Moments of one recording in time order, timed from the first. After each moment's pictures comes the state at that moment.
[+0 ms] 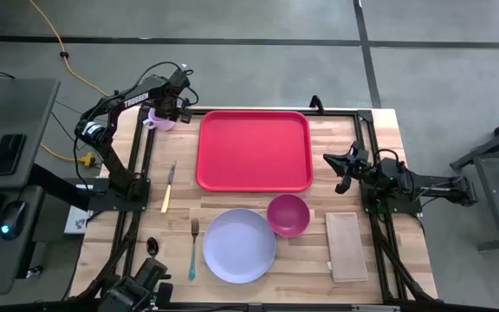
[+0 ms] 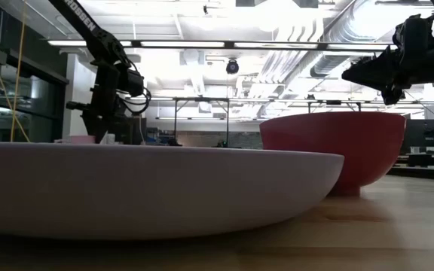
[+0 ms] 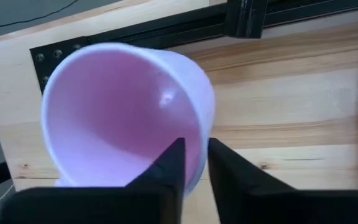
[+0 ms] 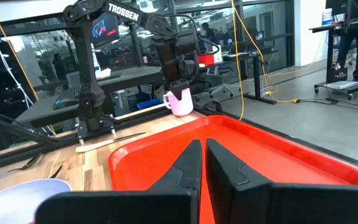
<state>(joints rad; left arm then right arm) 1.06 1.68 1.21 -0.98 -0.30 -0.32 -0.08 0.03 0.01 0.07 0.34 0.18</state>
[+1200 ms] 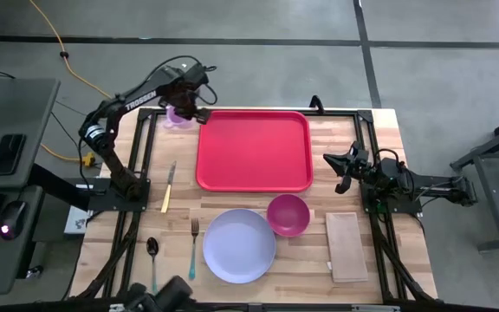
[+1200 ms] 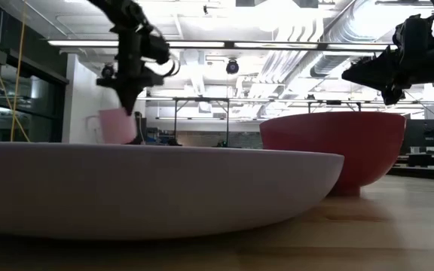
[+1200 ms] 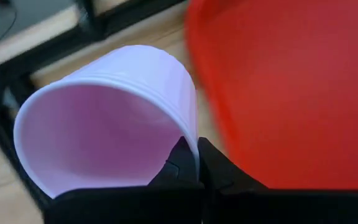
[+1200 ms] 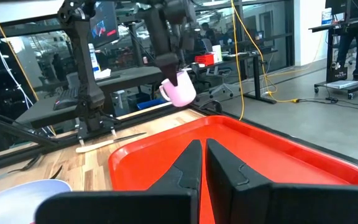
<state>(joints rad) 0.80 1.68 1.53 -1.25 -0.12 -0.35 -0.08 0.03 0.01 0.07 0.34 0.19</state>
